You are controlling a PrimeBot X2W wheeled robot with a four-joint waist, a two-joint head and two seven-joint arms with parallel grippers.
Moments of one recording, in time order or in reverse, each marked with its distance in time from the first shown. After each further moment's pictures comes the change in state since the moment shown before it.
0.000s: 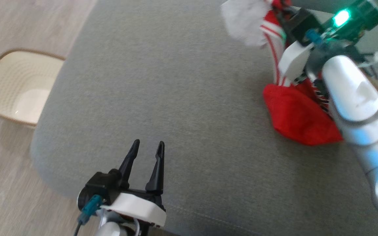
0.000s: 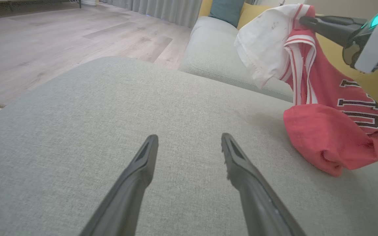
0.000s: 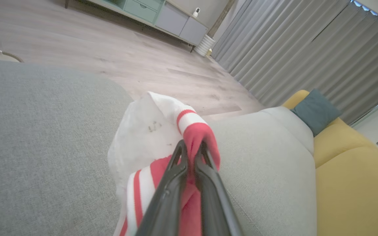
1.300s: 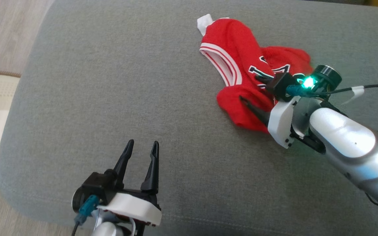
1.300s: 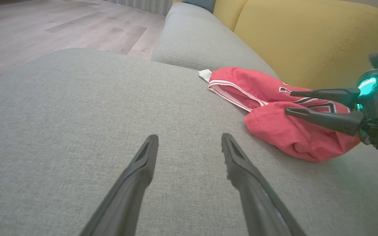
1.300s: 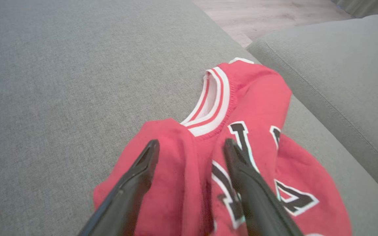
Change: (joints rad) left arm 0.007 -0.001 0.026 0.005 0.026 0.003 0.000; right arm 0.061 -0.202 0.658 -0.130 0.691 0.000 0.069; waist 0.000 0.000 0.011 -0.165
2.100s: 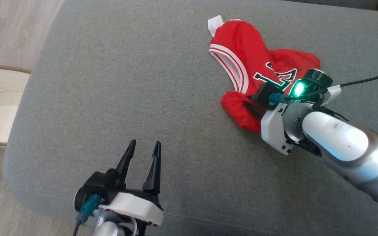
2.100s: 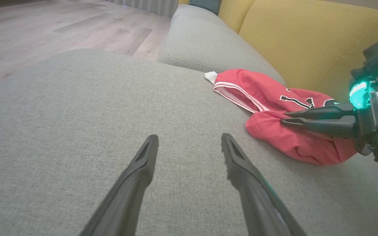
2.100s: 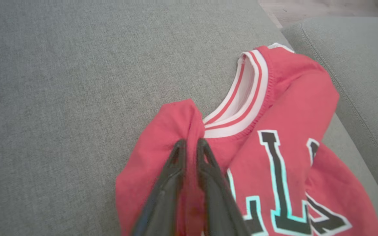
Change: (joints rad) left arm -0.011 0.000 -0.012 0.011 -0.009 0.000 0.000; right arm -0.042 -0.012 0.123 -0.032 -0.020 0.000 0.142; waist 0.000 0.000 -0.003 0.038
